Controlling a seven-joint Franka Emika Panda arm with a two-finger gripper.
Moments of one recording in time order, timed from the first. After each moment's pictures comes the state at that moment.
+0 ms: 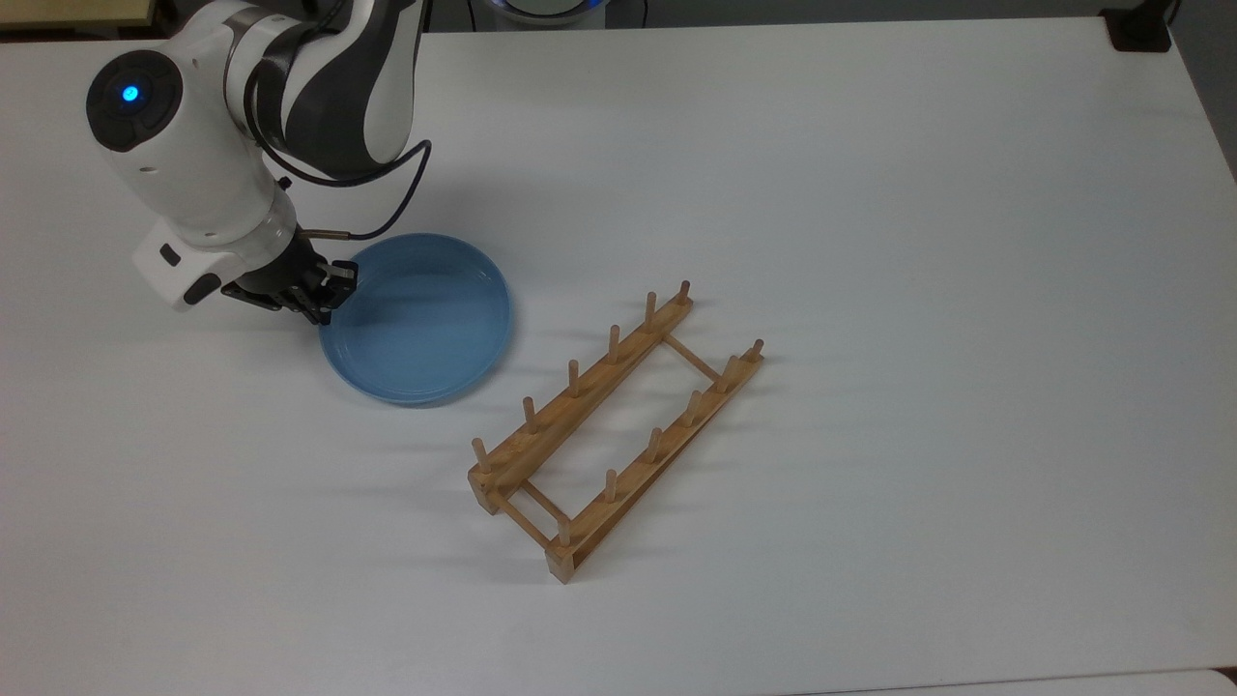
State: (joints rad) arm -0.03 0.57 -0.32 -1.54 0.22 2.02 -0.45
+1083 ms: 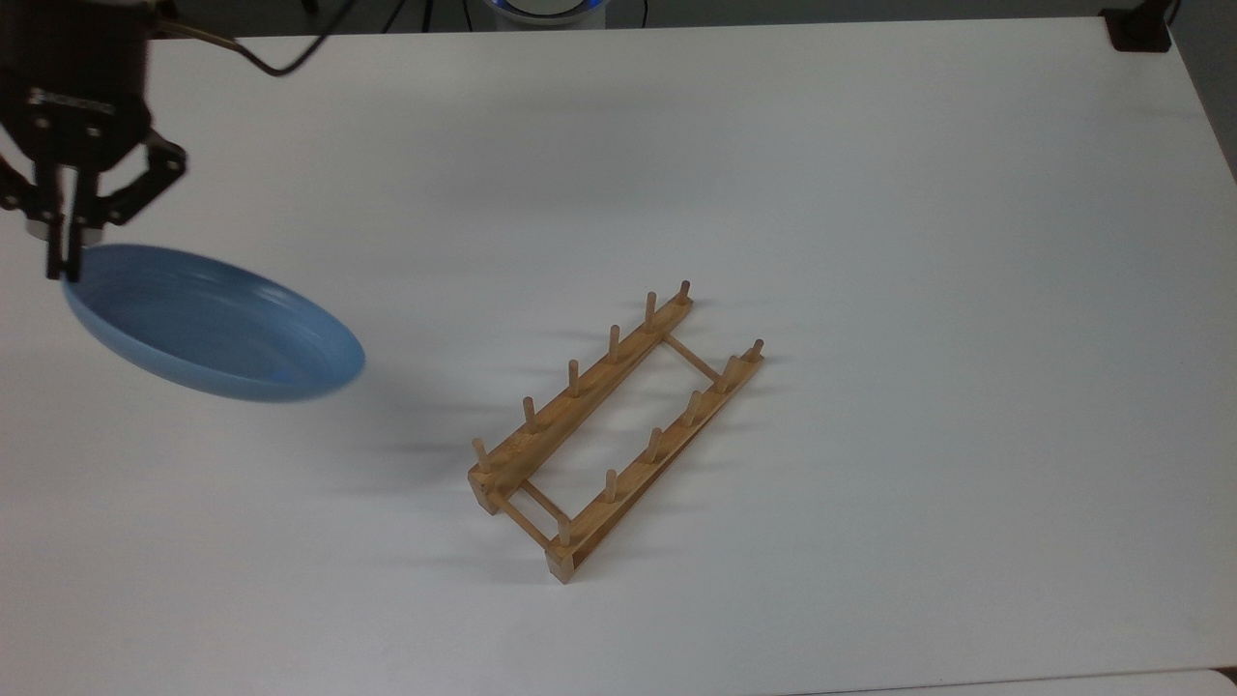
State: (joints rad) arm 0.16 0.34 -0.51 -1.45 0.09 2.53 -0.61
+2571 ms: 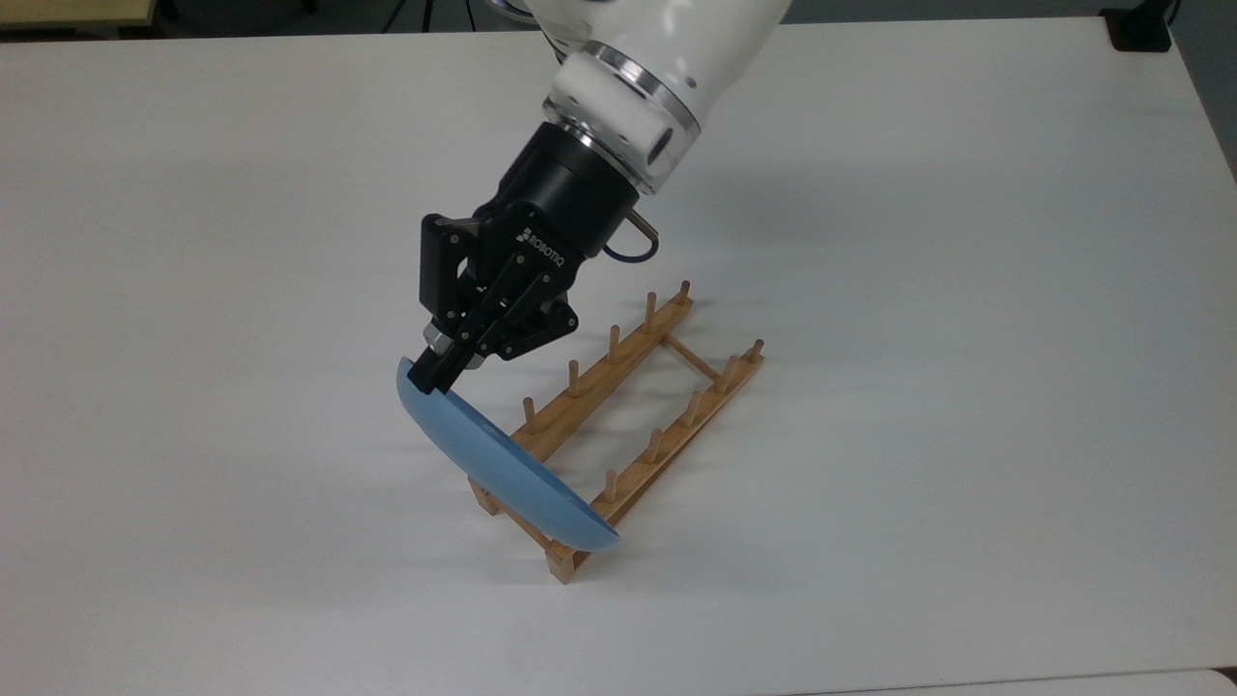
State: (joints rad) arm 0.55 0.48 -0.54 -1.40 -1.07 2.50 0.44
